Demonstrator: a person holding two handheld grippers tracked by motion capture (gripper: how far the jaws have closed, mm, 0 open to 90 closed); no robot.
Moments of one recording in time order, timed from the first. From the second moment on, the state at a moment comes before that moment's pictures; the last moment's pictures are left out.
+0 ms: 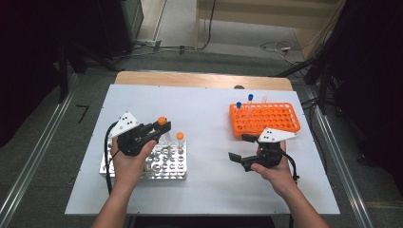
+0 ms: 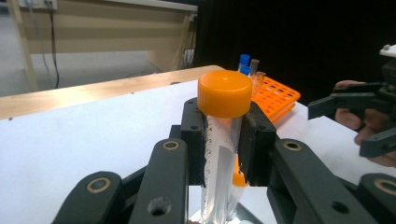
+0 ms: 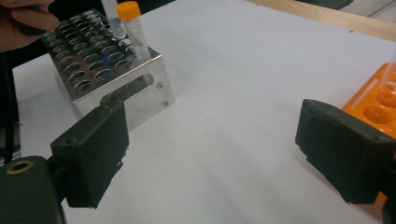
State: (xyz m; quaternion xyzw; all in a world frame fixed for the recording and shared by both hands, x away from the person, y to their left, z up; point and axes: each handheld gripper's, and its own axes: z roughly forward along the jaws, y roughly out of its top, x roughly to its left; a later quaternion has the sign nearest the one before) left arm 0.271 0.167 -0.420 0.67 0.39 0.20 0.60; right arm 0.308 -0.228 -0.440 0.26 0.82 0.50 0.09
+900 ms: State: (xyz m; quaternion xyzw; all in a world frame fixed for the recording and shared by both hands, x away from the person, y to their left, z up) left arm 0.278 0.151 -0.436 0.71 0.42 0.19 0.53; right arm 0.325 -0.255 -0.445 0.31 0.80 0.50 0.12
